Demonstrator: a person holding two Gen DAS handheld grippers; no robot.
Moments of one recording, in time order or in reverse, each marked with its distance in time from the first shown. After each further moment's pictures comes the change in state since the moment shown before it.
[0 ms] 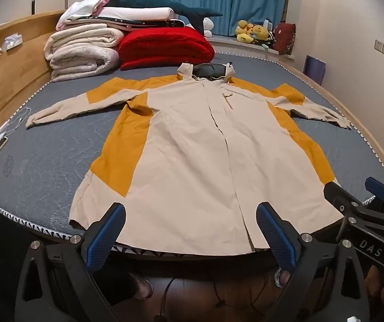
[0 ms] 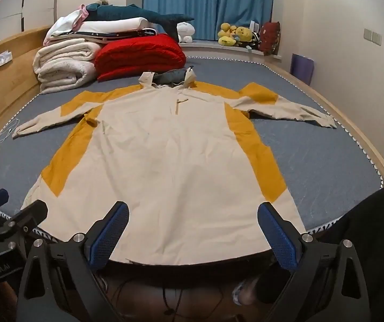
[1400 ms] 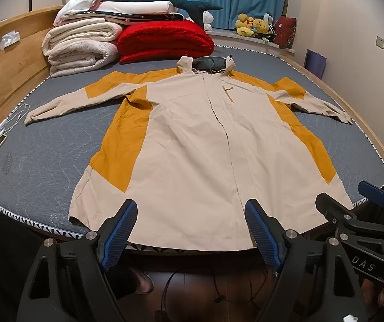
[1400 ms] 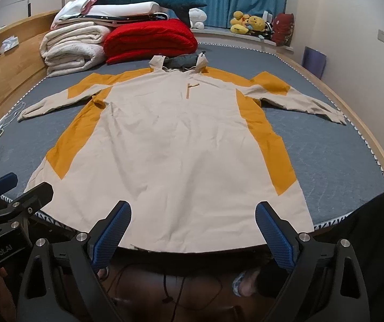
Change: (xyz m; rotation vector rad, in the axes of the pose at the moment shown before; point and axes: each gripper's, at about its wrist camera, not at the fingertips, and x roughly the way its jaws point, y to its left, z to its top) left arm 0.005 -0.001 -0.001 0.010 0.034 0.010; right arm 0.009 0.010 -0.004 -0.046 0.082 0.039
